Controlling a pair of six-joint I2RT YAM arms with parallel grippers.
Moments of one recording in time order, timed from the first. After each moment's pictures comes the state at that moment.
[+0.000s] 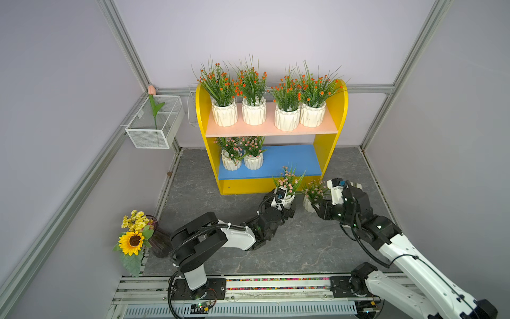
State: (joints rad) left arm -1.09 1.73 0.73 0.91 -0.58 -0.04; right arm 0.50 0.82 0.75 -0.55 -0.11 0.51
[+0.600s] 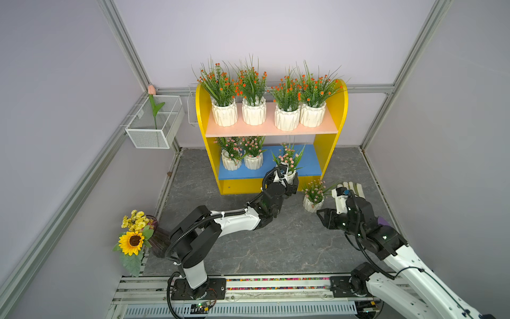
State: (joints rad) left arm -0.97 1.77 1.05 0.67 -0.55 -0.03; right arm 0.50 0.71 0.66 -0.62 -0.08 0.52
